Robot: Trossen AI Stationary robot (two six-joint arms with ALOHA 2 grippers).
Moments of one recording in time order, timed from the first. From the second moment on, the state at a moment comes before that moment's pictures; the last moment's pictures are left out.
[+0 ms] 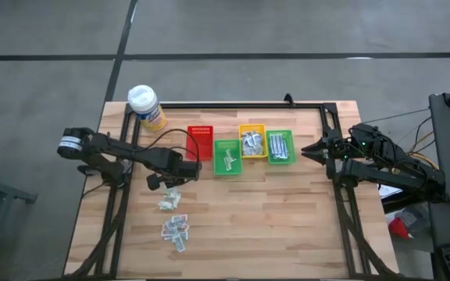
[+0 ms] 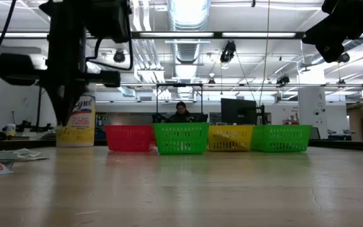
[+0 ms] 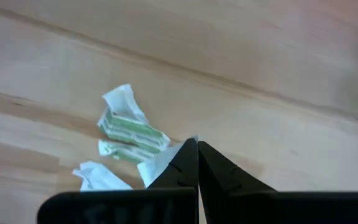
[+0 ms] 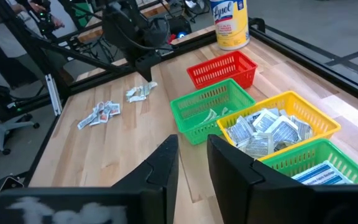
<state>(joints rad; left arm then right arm) -0.07 1.47 0.94 -0.95 0.00 -1.94 -0.37 0.28 0.51 -0.54 -0.29 0.25</state>
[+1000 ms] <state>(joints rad) -0.07 1.47 1.16 -0.65 0.10 -1.10 -0.37 0.28 0.51 -0.54 -0.29 0.25</state>
